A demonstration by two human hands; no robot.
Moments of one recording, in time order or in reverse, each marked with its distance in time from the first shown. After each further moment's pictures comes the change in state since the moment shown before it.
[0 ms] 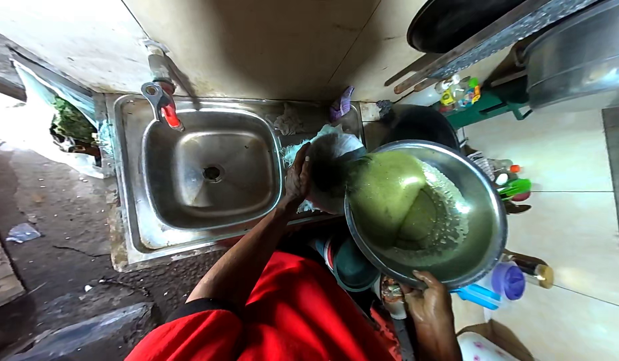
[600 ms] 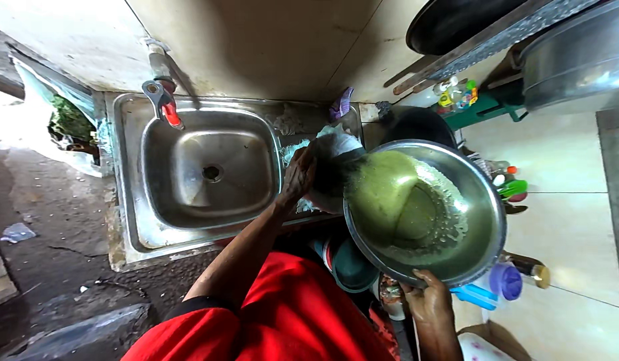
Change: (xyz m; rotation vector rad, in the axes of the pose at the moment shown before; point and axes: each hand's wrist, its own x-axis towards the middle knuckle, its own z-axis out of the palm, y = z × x) left_hand 0.020 0.002 -0.005 0.255 -0.051 0.163; right_hand 0.002 -0.002 0.000 -0.024 -0.020 -0.030
